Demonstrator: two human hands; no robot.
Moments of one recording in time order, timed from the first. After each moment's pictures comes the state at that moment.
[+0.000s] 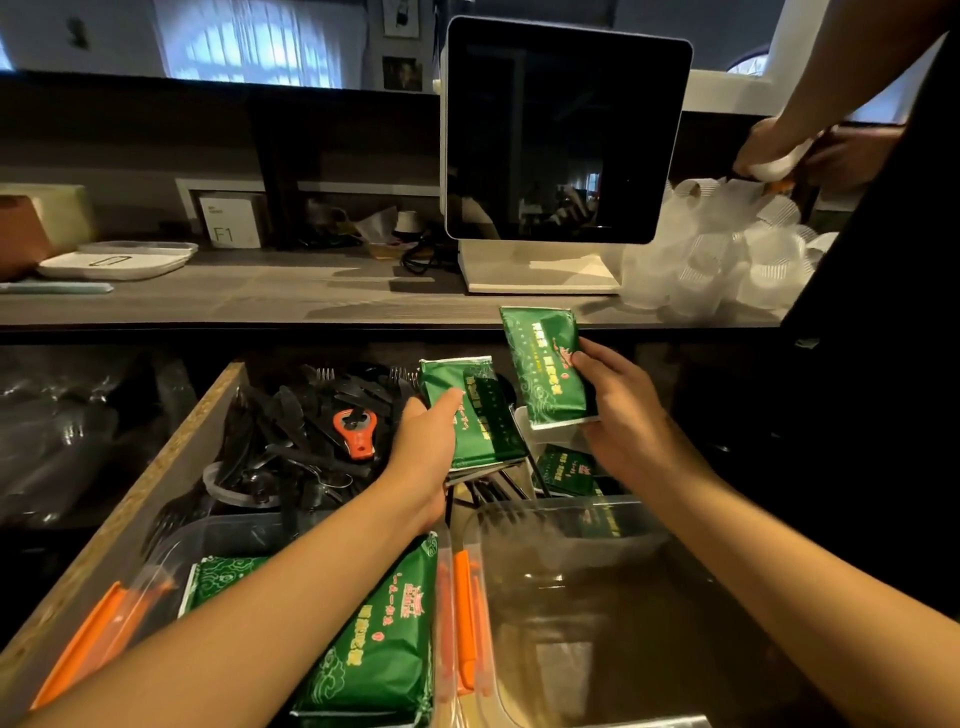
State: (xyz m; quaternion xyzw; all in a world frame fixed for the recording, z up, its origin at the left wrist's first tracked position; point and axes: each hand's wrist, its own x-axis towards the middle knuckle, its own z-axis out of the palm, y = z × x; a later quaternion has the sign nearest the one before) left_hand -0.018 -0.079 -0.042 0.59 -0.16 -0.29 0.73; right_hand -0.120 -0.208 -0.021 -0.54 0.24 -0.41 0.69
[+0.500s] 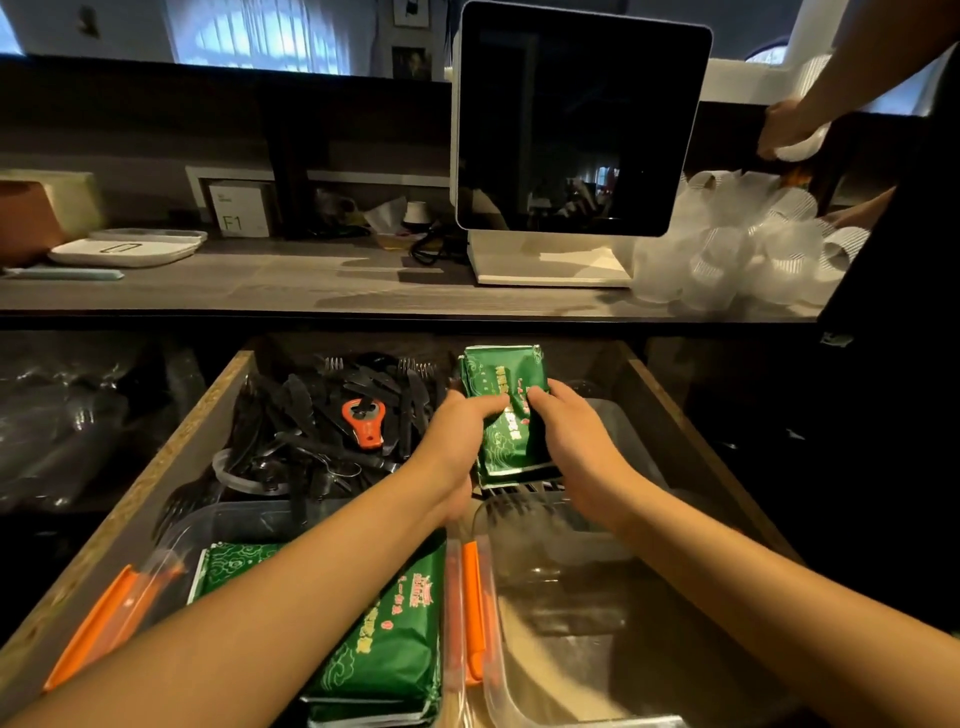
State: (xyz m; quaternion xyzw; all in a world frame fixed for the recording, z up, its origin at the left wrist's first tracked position) left_hand -0.022 -0.086 -0.049 0.60 -0.20 -0.36 0.69; right_hand -0.104 -0.168 -0.048 -0.67 0.29 -0.29 0.62
